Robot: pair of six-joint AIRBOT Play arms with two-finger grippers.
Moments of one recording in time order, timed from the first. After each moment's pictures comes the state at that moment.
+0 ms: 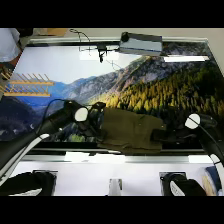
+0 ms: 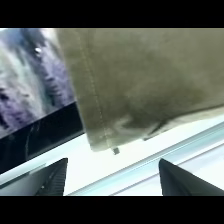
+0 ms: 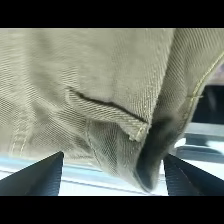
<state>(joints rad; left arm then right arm) -0.73 -1.38 1.16 1.29 -1.31 -1.79 0.03 -0.92 0.68 -1.29 1.32 1.55</state>
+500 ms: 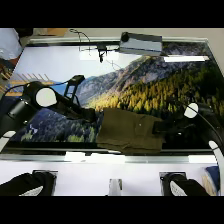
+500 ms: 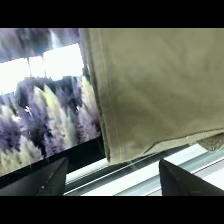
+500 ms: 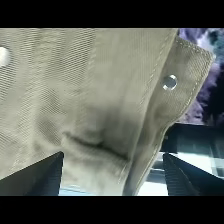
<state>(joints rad) -0.56 -1.21 1.27 1.31 -1.32 -1.79 0.03 -1.07 0.81 -1.36 1.30 1.52</state>
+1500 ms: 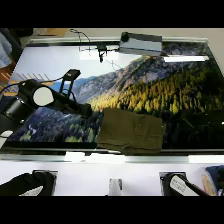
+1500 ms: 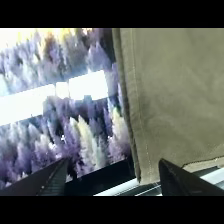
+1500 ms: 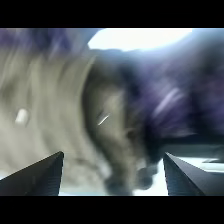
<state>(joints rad) -0.54 -1.20 1.28 1.41 -1.27 -1.76 -0.51 -1.20 0.92 -1.02 1.45 1.30</state>
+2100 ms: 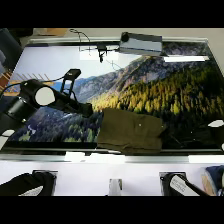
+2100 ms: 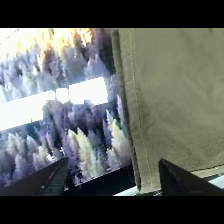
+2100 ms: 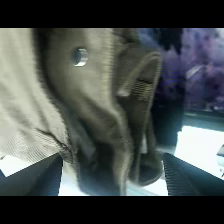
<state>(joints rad) -0.54 -1.21 1.28 1.41 -1.25 -1.76 -0.54 -1.20 0.60 -0.95 1.38 1.06</state>
